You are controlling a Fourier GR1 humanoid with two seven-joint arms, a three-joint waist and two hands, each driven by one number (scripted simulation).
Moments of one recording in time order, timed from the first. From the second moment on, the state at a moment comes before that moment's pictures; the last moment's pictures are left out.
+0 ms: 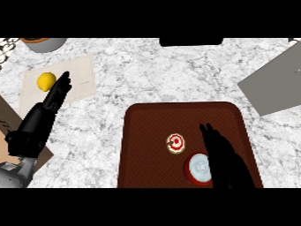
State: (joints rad) left arm -0.18 0.57 -0.37 -1.68 0.20 0.32 0.08; right arm -0.05 -0.29 0.68 -1.97 0.75 0.06 1.05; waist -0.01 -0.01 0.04
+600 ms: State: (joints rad) left arm -0.18 0.56 -0.37 -1.67 0.19 0.32 0.08; right arm -0.01 -0.26 0.67 -1.91 0.77 0.06 1.01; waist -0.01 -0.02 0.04
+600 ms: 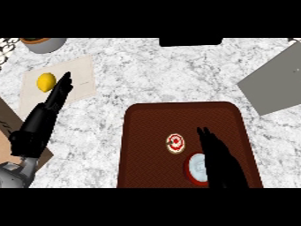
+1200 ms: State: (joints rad) left arm -0.18 0.55 -0.36 -1.66 0.19 0.31 0.06; right arm -0.02 -0.28 0.71 -1.87 0.84 0.06 0.96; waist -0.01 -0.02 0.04
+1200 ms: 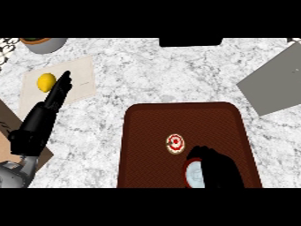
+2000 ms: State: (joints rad) left arm -0.12 0.58 -0.33 -1.71 0.20 0.34 0.10; right arm 0.24 -0.72 0.59 -2.09 0.54 -0.15 0.15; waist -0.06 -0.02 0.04
